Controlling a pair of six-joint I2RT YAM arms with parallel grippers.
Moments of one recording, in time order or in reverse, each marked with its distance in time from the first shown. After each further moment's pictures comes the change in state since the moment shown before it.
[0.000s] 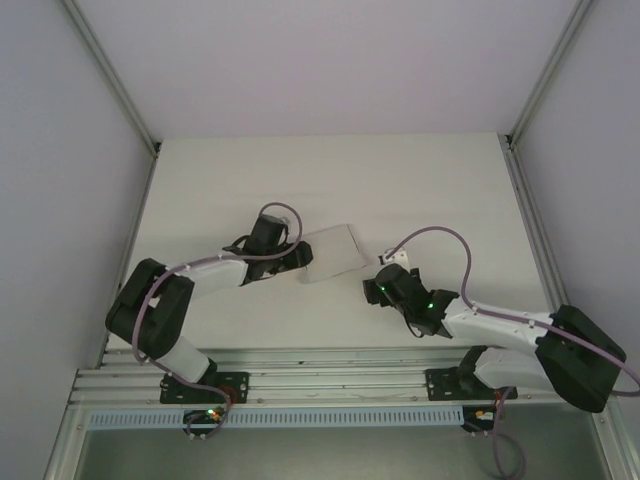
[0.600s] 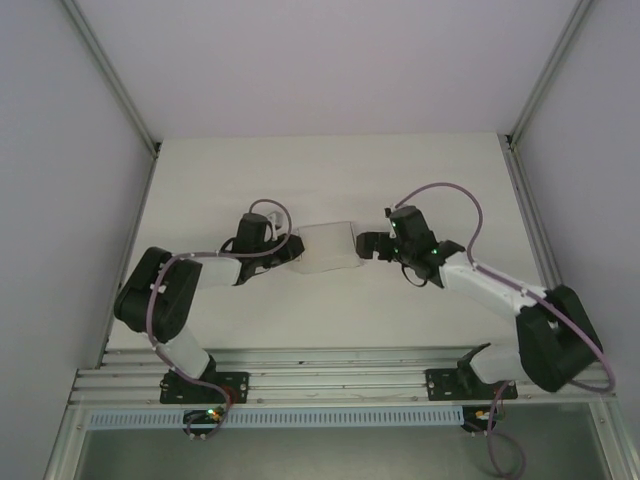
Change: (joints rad) left arm 0.128 0.103 -0.077 0.356 0.241 -0.050; right arm -0.332 0.226 0.353 -0.106 -0.471 0.023
